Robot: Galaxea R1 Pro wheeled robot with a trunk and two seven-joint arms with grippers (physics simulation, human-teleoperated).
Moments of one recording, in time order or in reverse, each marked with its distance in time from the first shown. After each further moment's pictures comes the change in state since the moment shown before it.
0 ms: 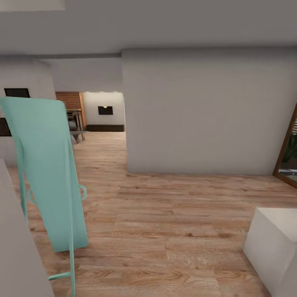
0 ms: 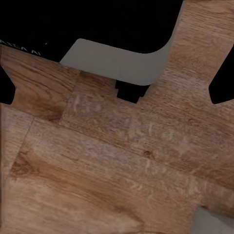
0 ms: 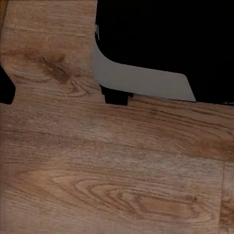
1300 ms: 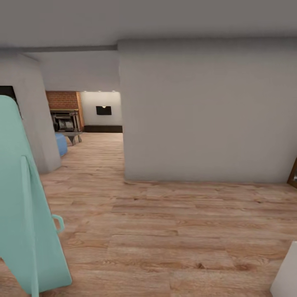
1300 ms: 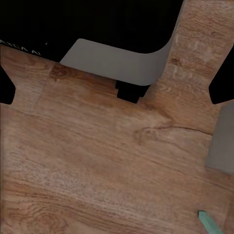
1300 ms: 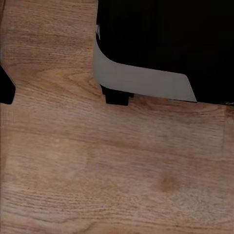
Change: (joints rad) left arm 0.000 -0.001 0.000 0.000 -0.001 0.000 0.000; right arm 0.000 -0.002 0.000 0.000 0.000 0.001 0.000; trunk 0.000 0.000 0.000
